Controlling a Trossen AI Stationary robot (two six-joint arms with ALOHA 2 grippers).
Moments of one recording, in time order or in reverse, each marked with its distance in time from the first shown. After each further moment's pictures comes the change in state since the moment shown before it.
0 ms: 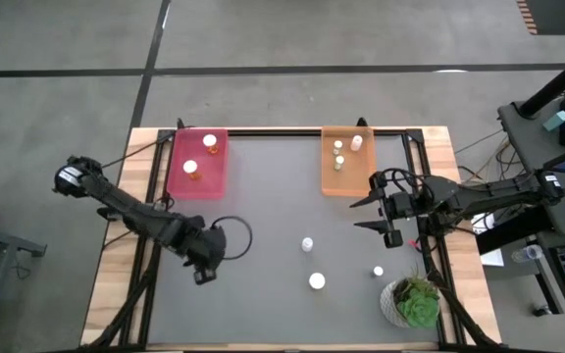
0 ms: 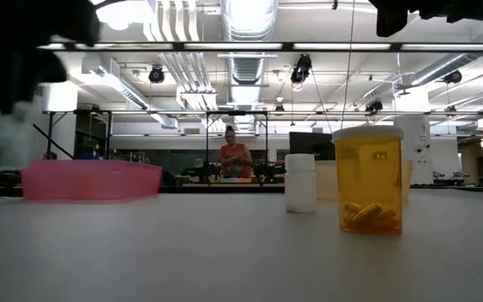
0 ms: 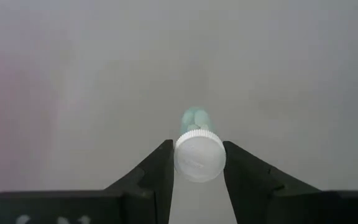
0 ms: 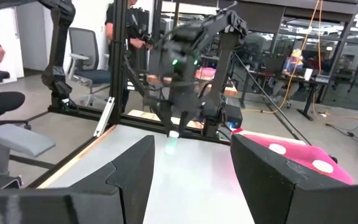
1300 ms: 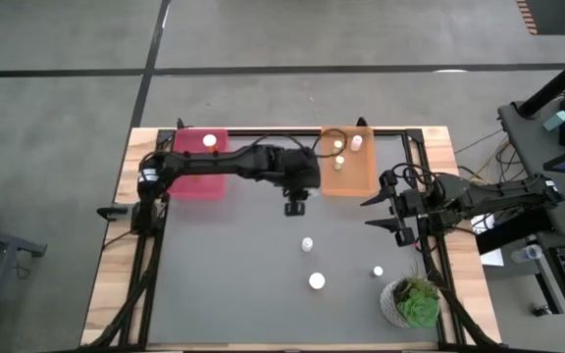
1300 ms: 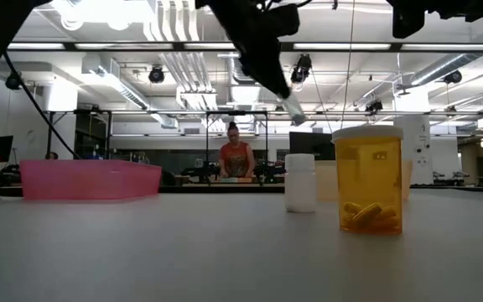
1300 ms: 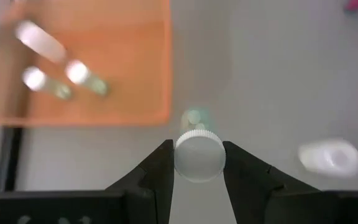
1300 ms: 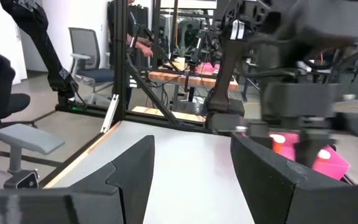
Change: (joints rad) left arm 0.588 0.646 0.877 0.208 0.029 1.037; right arm 0.000 -0.224 0.000 -0.198 0.002 0.035
